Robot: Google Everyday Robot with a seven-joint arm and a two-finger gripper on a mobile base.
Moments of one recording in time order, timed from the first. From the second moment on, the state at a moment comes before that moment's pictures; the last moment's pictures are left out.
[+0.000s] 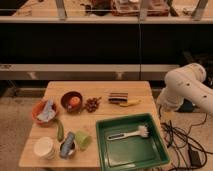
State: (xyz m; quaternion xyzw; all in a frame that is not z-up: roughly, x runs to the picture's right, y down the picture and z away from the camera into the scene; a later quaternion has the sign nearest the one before) arm 0.285 0.104 0.684 -0.28 0.02 0.02 0.96
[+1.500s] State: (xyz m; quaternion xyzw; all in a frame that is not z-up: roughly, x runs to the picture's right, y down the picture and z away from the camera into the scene) arm 0.136 0.056 0.726 -0.22 -0.12 -0.06 0.97
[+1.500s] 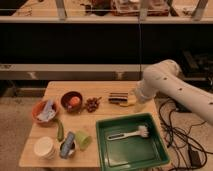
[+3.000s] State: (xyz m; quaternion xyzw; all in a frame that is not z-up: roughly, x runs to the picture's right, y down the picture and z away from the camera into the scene) arm -0.019 0.053 0.778 -0.18 -0.28 -0.13 0.93
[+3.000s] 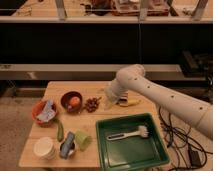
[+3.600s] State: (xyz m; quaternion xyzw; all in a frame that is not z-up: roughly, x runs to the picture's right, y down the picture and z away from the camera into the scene) arm -0.077 0.060 0.849 -0.17 -0.26 -0.18 0.93
